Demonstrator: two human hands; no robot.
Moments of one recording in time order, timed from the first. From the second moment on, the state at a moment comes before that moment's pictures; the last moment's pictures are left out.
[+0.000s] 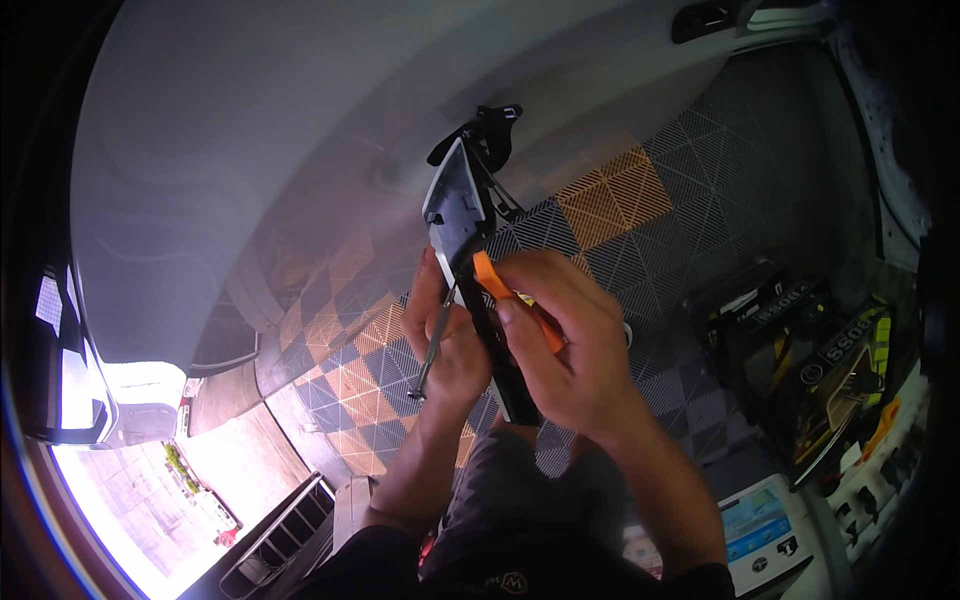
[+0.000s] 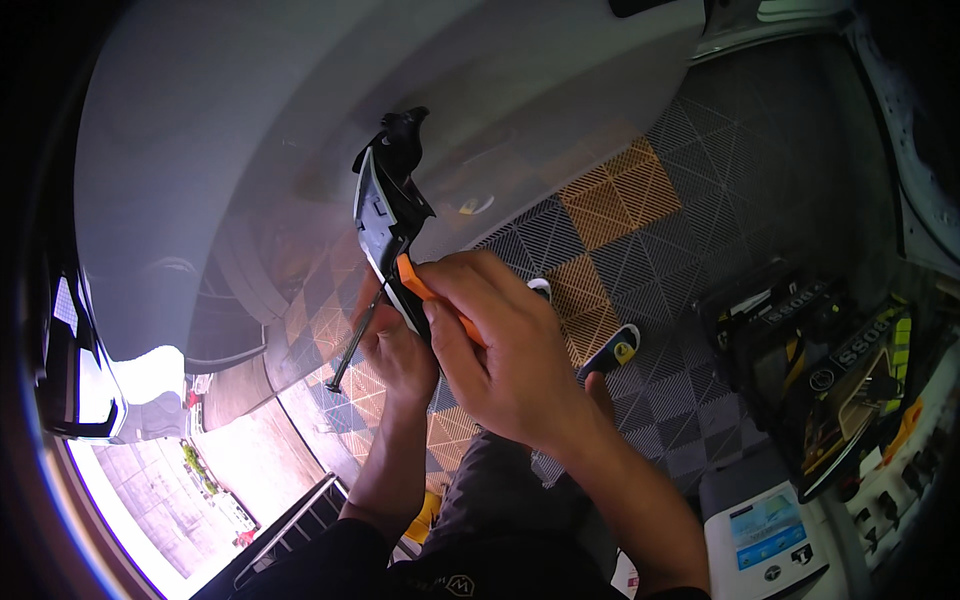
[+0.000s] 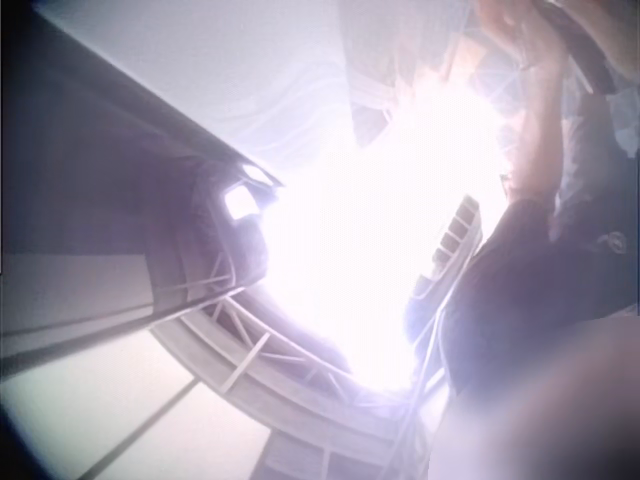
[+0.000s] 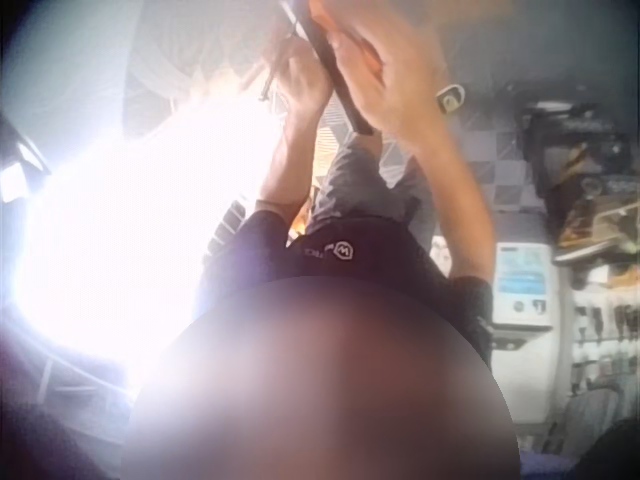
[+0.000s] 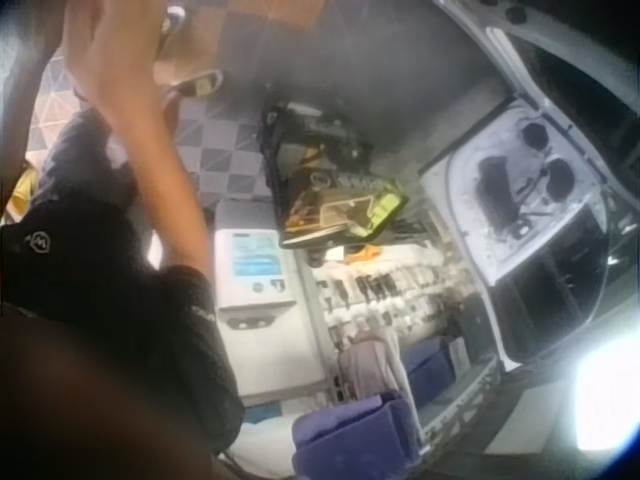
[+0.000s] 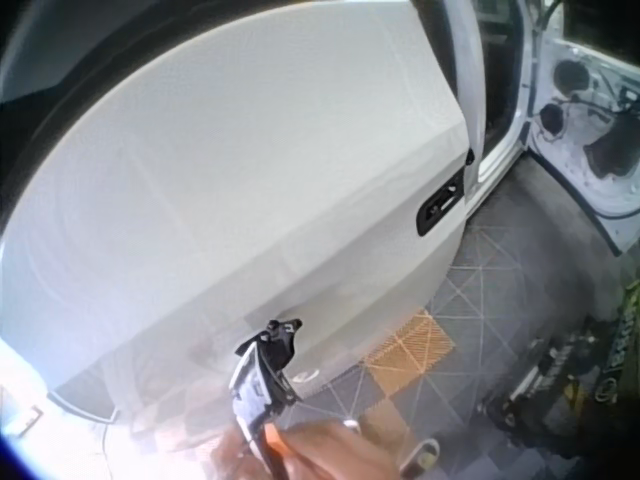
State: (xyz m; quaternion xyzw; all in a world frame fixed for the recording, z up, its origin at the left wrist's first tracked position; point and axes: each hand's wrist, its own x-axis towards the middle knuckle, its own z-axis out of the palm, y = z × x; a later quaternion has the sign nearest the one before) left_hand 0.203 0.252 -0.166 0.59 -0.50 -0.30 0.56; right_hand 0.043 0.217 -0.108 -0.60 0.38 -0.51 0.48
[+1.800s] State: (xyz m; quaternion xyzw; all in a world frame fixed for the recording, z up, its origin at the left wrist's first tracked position) left_hand 0.193 0.249 -0.134 0.64 -0.44 -0.38 0.50; right_hand -0.540 0.458 -0.222 -0.28 0.96 -0.03 -0.04
